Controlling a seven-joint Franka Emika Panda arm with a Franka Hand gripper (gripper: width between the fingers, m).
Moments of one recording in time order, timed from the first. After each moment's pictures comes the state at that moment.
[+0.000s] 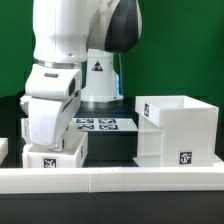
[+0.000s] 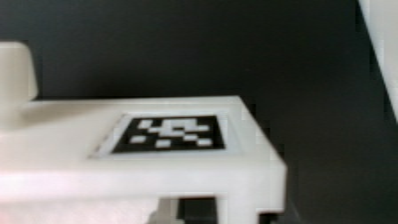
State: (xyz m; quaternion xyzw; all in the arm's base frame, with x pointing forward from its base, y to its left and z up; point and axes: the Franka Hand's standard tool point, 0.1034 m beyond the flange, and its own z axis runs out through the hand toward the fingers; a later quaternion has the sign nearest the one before) arm 0.527 -0.106 0.017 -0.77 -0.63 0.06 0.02
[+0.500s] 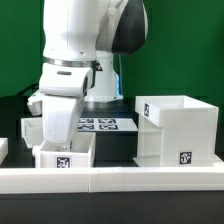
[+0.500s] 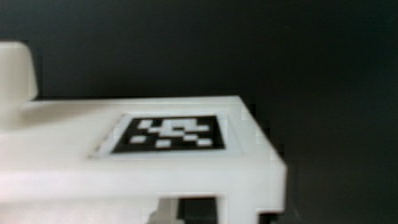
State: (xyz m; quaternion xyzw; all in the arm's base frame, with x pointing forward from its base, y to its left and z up) arm 0.542 -0.091 0.018 -0.75 -0.66 0.04 -0.01
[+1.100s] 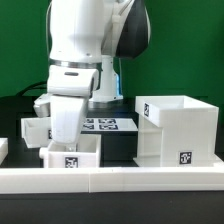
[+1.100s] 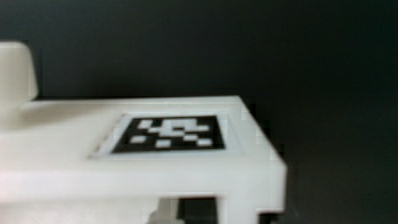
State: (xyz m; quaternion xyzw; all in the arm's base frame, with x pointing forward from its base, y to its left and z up) arm 0.539 -0.078 0.013 -0.73 -0.68 0.03 -0.01
